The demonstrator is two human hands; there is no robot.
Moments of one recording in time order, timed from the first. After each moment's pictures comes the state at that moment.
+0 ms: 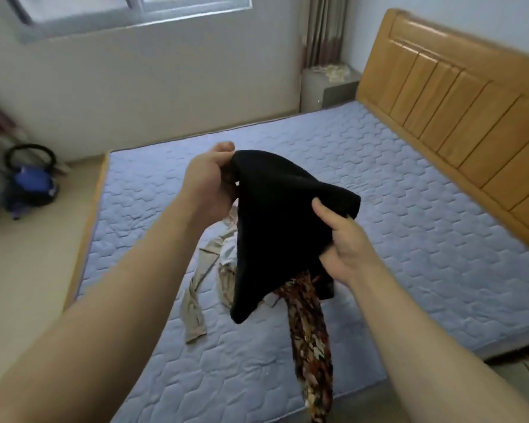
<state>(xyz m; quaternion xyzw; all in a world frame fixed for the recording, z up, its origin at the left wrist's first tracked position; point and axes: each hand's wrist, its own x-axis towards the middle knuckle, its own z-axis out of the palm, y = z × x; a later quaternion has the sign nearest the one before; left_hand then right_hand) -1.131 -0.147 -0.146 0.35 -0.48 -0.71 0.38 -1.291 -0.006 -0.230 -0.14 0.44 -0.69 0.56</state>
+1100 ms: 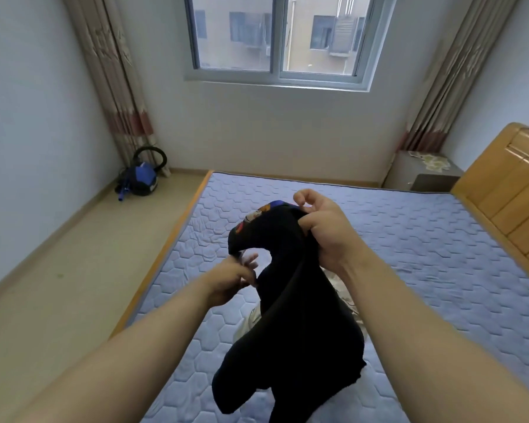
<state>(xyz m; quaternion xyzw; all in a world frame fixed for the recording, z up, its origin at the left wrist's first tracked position) -0.879 -0.189 -0.247 0.43 -0.50 -0.71 0.27 -1.068 -0.139 -0.112 -0.45 0.48 -0.51 0.55</state>
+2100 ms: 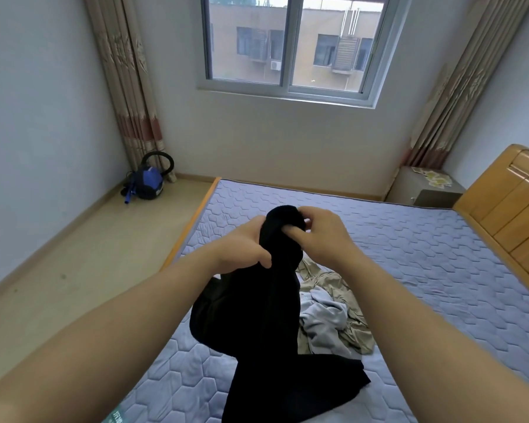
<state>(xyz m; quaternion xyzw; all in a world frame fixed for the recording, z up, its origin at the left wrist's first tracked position) -0.832 -0.182 -0.154 0.44 -0.71 -0.51 0.22 -1.024 -0.149 -0.129 -0.69 0.60 -0.35 0.21</state>
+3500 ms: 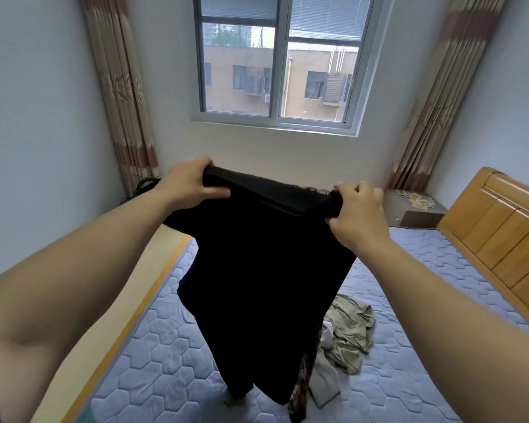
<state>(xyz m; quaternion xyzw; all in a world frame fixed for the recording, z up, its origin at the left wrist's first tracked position) -0.792 -0.229 -0.044 0.55 -0.79 -0.05 0.26 -1.112 -0.117 -0.059 -0.63 0.73 -0.27 -0.10</state>
